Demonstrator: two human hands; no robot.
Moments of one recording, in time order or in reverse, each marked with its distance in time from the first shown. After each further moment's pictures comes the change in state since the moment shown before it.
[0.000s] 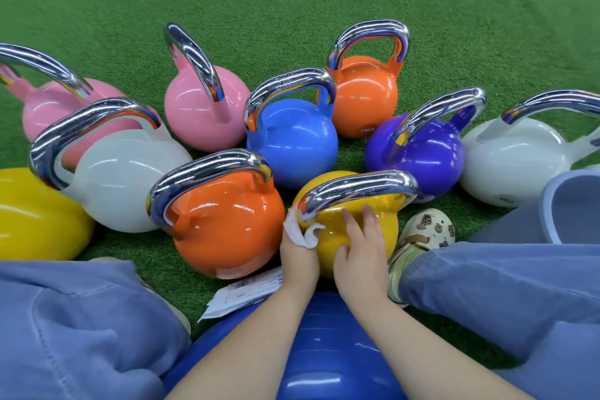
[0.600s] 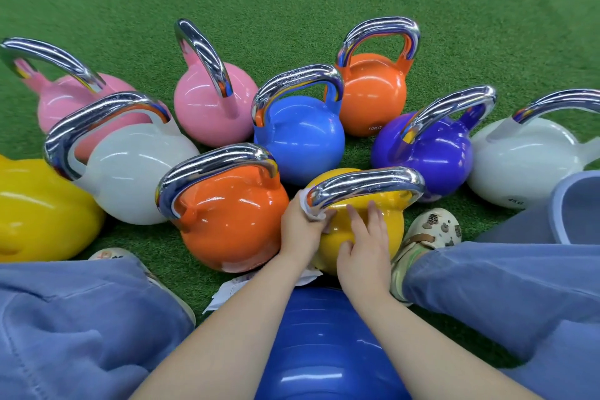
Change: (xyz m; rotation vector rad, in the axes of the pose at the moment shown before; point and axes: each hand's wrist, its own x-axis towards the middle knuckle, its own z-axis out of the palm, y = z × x) left_hand 0.031 -0.003 -0.006 -0.019 -0.217 0.010; right_hand 0.001 0.001 0.003 -0.018 0.008 -0.003
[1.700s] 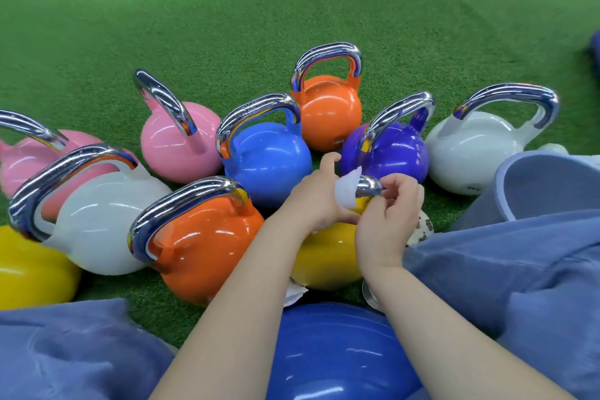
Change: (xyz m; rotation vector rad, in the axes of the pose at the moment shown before) left_hand 0.014 0.135 0.022 0.685 -0.593 0.094; right_hand 0.031 -0.030 -0.072 0.632 0.770 0.062
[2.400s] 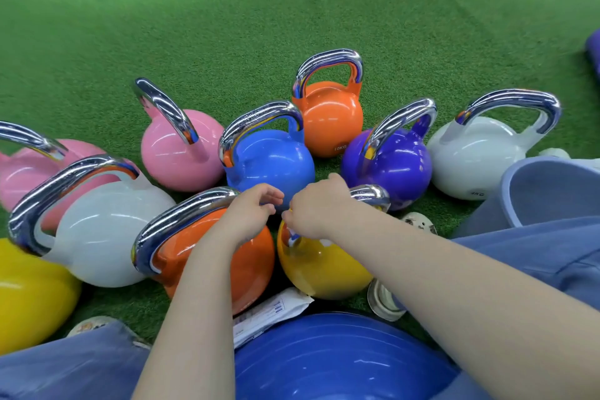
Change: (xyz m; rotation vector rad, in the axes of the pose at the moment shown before) left_hand -0.012 -0.085 -0.044 -0.273 0.154 -0.200; right_hand 0.018 -0.048 0.067 -1.343 -1.329 -0.676
